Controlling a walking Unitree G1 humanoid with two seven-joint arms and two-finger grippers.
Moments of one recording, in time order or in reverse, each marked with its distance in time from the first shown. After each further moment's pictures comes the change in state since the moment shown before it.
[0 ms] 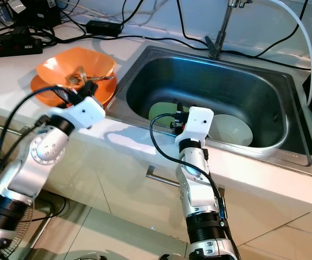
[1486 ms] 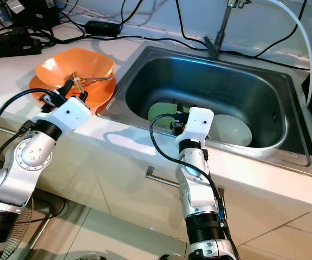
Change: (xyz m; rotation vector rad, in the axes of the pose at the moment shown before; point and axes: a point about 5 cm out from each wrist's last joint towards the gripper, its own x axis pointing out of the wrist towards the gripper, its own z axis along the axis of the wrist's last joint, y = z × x) left arm -0.019 0.004 -0.014 -0.083 0.103 -0.008; right arm 0.000 -0.002 0.000 0.000 -0.001 -0.004
